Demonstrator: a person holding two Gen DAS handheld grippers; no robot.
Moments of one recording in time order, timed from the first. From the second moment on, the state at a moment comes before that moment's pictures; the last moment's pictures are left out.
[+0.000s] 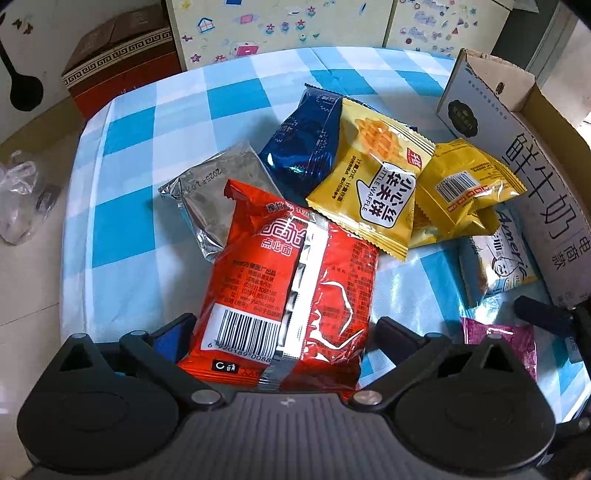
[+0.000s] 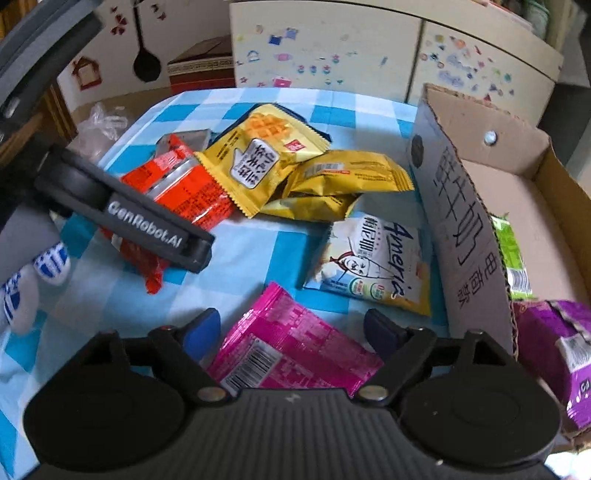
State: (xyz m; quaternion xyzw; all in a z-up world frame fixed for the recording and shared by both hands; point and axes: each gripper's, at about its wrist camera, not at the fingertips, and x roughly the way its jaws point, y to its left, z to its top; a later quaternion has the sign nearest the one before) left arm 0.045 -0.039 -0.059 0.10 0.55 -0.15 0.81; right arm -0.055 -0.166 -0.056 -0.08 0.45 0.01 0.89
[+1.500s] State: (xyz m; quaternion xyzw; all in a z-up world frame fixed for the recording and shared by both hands) left arm 0.018 -0.039 -0.049 0.11 0.52 -0.18 0.83; right arm -0.079 -0.189 -0.036 -0.01 0.48 0.05 0.88
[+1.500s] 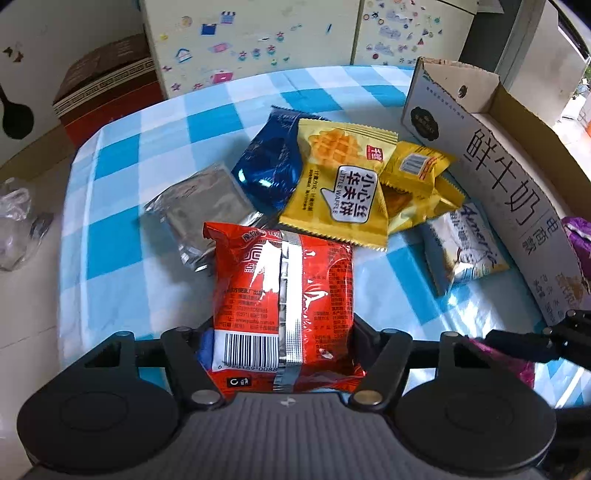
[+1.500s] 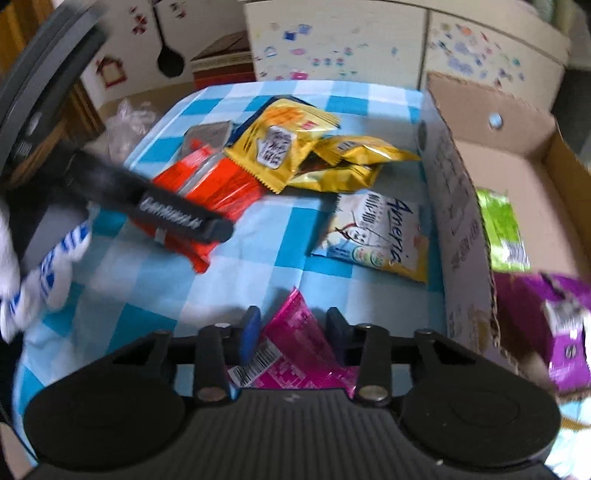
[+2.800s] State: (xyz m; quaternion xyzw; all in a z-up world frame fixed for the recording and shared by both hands) left arm -0.047 -0.030 -0.047 0.07 0.50 -0.15 0.85; right arm -0.119 -0.177 -0.041 -0.05 0.47 0.03 0.88
